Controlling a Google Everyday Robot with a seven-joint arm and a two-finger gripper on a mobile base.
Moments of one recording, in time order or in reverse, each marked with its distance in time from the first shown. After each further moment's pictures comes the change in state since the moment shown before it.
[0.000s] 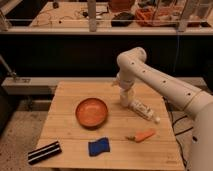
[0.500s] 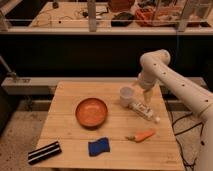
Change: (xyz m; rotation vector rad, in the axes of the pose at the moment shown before) arm 0.089 0.084 0.003 -0.035 0.038 0.235
